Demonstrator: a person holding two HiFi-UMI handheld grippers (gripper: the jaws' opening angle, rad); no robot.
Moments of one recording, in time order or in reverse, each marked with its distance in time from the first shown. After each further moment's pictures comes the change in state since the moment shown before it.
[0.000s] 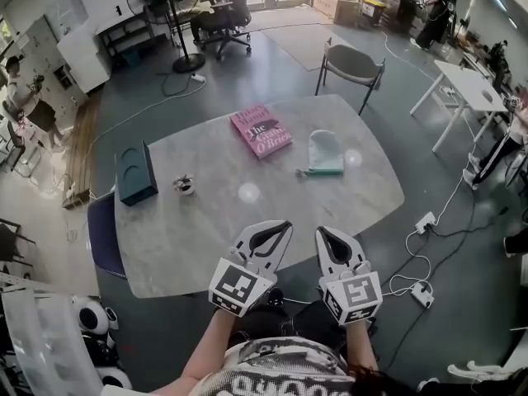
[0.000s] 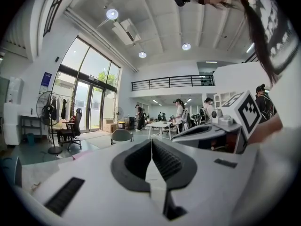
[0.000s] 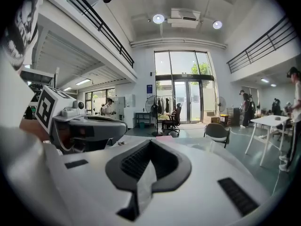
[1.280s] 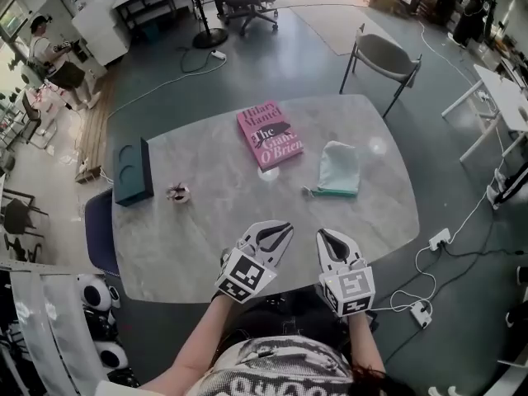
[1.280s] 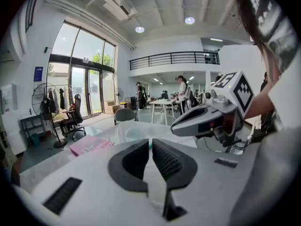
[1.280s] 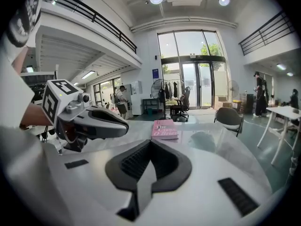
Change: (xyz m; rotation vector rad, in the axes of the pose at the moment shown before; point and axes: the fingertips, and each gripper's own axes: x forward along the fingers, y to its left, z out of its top) left arm 0.118 0.072 -0.092 0.056 0.290 0.017; right arm 0.115 -0.093 -0.063 0.003 0.179 0.155
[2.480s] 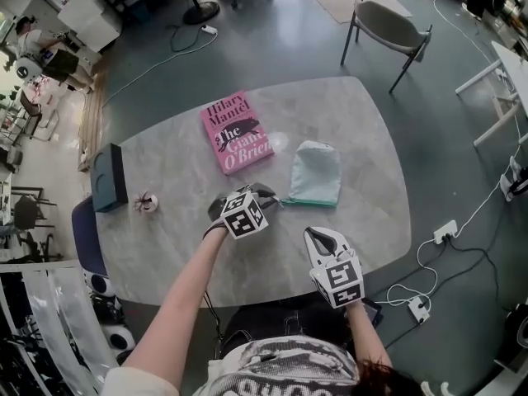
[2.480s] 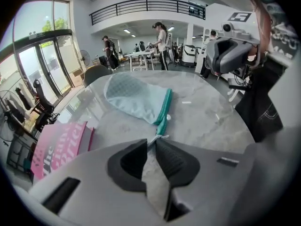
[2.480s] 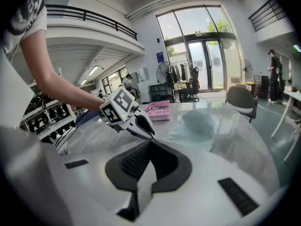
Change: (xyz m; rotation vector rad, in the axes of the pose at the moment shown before) left arm 0.204 0.071 -0.135 0.255 0.576 -0.275; right arm 0.055 -0.108 -0.068 0.041 0.179 0.183
